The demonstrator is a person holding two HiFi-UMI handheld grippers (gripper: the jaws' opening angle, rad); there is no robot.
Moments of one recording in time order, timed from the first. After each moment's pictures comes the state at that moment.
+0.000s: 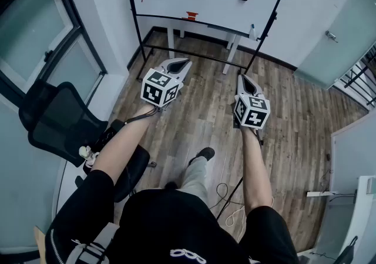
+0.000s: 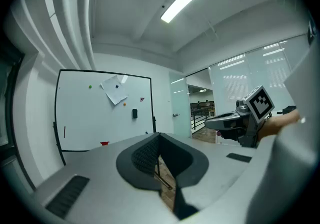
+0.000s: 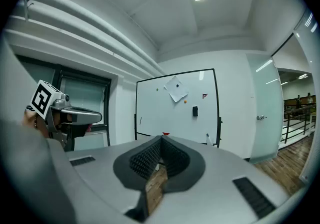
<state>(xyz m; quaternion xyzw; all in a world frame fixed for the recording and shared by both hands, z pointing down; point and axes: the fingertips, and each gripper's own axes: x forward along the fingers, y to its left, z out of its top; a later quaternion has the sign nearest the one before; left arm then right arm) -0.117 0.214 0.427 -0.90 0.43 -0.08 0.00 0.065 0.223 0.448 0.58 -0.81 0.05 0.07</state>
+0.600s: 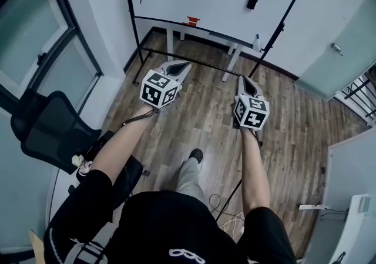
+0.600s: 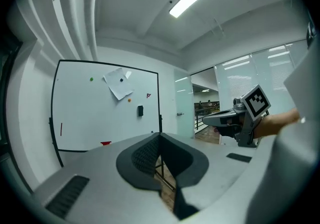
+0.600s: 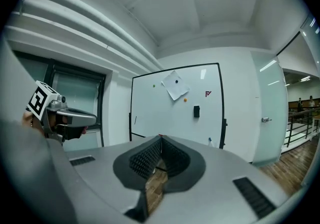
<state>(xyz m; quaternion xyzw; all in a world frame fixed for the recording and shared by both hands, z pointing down) -0.120 0.091 0.442 -0.90 0.43 -0.08 -0.01 0.068 0.089 0.452 0.58 -0.81 0.04 0.08</state>
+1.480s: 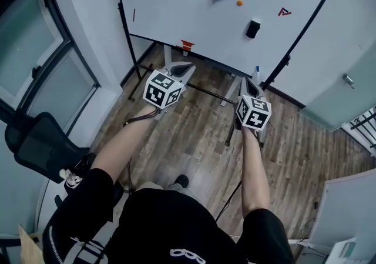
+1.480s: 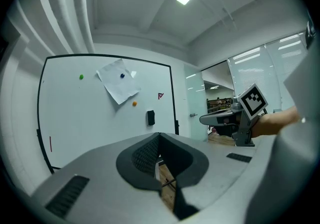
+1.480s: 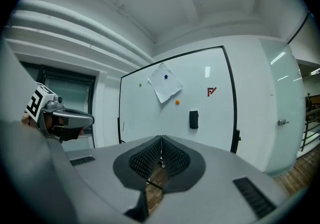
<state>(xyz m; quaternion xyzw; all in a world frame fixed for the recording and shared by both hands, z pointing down) -0.040 -0.162 0.400 -0.88 0.47 -0.08 0.00 0.145 -0.190 0.415 0.55 -0.83 0.04 0.07</state>
